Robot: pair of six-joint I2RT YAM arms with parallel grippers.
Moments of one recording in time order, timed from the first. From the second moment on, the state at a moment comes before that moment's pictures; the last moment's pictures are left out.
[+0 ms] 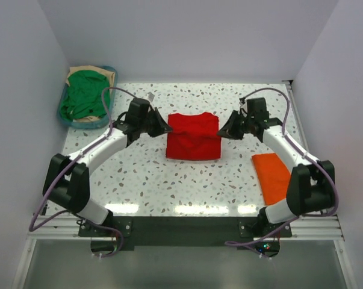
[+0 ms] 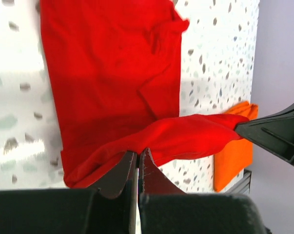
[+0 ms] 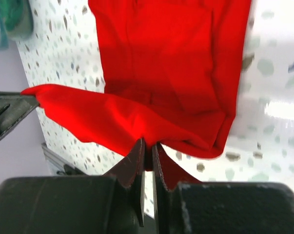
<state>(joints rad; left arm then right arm) -0.45 1.49 1.02 -0.20 0.22 -0.80 0.20 1.44 1.04 -0.45 -0.44 0.63</state>
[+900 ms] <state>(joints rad) -0.21 2.33 1.73 -0.02 0.51 -0.75 0.07 2.31 1.76 -0.33 -0.52 0.72</state>
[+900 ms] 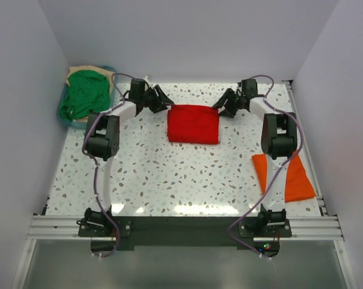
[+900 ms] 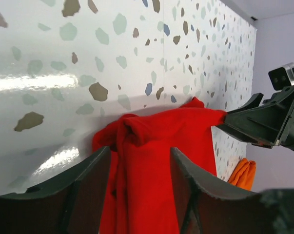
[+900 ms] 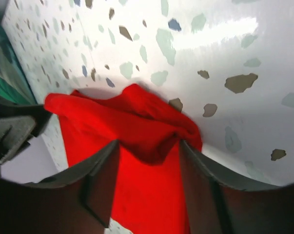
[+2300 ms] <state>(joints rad) -0.57 1.79 0.87 0.15 0.16 -0.82 0.26 1.72 0.86 -0.04 -0.42 0.69</state>
